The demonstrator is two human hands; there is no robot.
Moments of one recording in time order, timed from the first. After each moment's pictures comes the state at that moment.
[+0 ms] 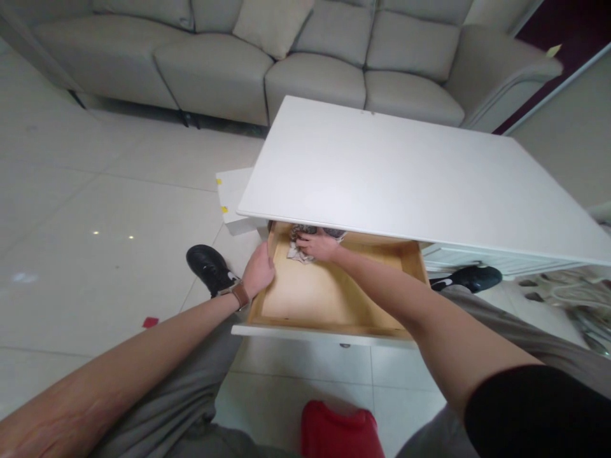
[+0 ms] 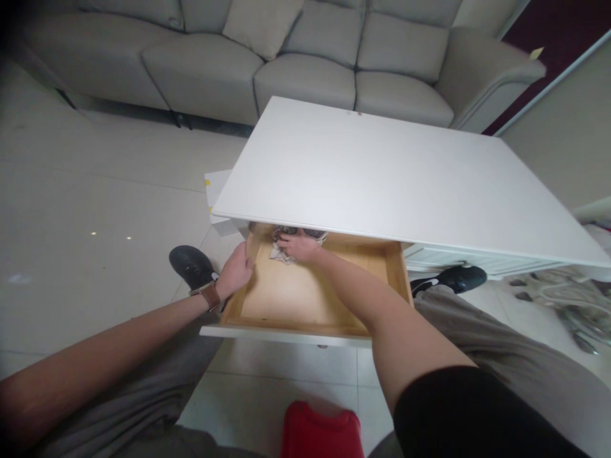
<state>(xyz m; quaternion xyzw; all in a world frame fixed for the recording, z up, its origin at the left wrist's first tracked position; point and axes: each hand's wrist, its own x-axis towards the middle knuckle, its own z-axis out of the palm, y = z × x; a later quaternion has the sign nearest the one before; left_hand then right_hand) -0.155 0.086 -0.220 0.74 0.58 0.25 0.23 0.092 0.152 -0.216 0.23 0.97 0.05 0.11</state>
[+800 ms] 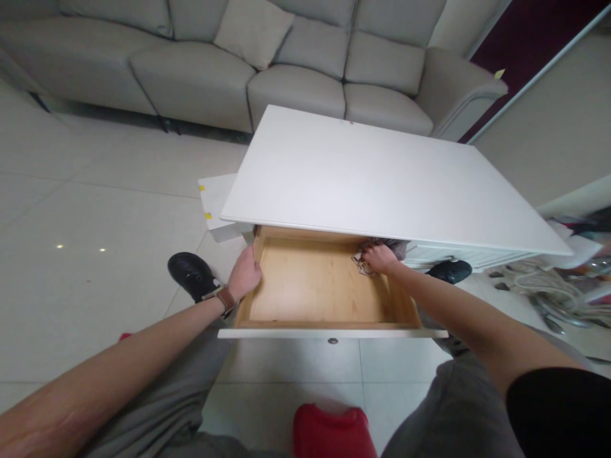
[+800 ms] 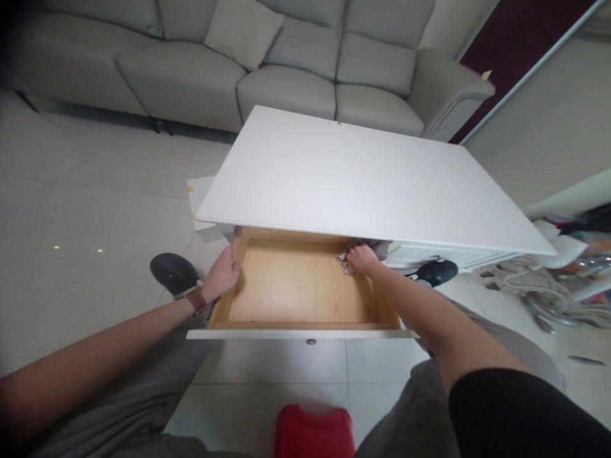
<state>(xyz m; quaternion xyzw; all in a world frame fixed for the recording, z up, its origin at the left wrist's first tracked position) -0.155 0.090 -0.222 0.75 0.58 0.24 0.22 0.292 0.068 -0.189 0.58 0.77 -0.03 0.25</state>
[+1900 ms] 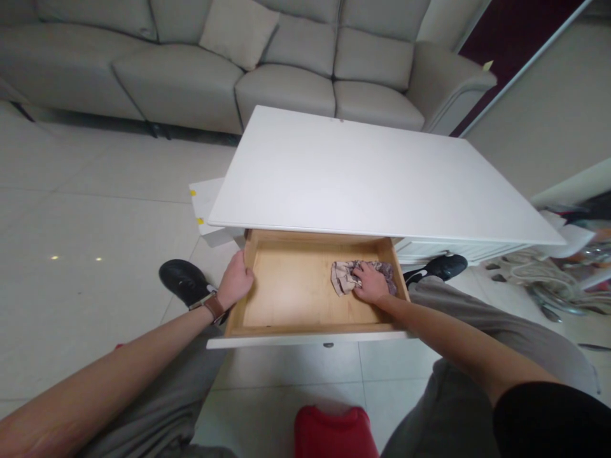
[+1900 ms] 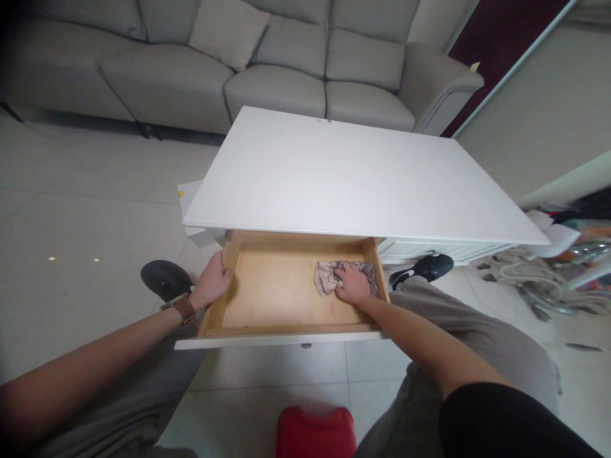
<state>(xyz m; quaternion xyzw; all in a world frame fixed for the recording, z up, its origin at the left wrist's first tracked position) -0.157 0.090 -0.220 0.74 0.58 0.24 0.24 0.269 -0.021 -0.229 0.67 0.74 -0.04 0.08</state>
